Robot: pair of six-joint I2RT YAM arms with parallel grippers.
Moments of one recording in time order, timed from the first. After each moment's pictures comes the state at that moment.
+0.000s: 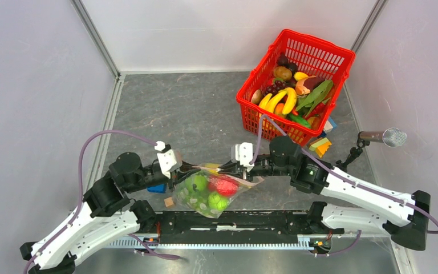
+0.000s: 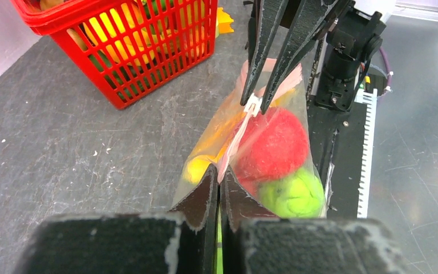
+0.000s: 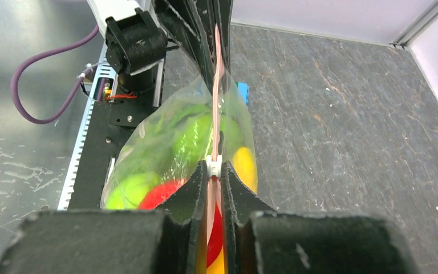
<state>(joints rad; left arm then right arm) -0.87 0.47 0.77 -0.47 0.31 0.12 1.08 0.99 0.87 -0.08 -0.42 -0.28</state>
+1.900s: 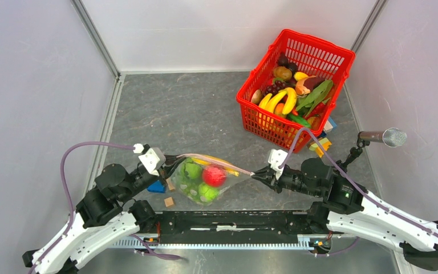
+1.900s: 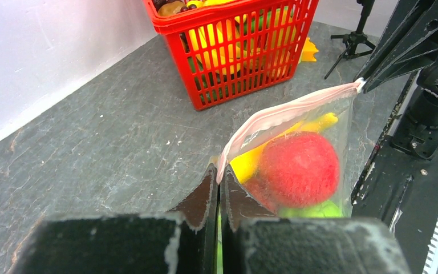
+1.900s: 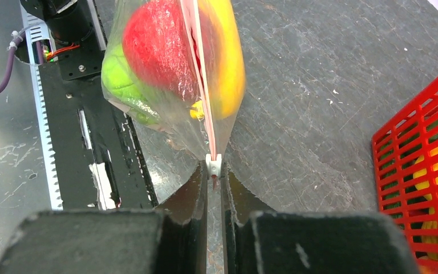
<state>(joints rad) -0.87 0.30 0.71 -0.44 0.00 0.10 1.08 0.54 0.64 -0.38 -0.07 -0.10</state>
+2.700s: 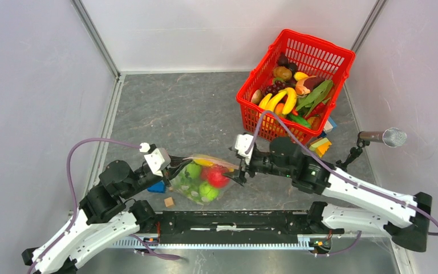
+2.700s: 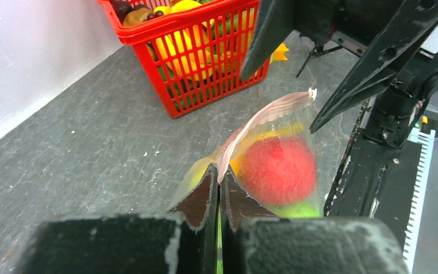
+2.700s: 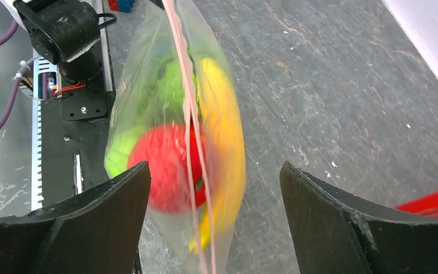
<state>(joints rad) -0.87 0.35 0.71 -0.40 0.12 0.10 1.08 0.92 0.84 -0.18 -0.16 -0.19</state>
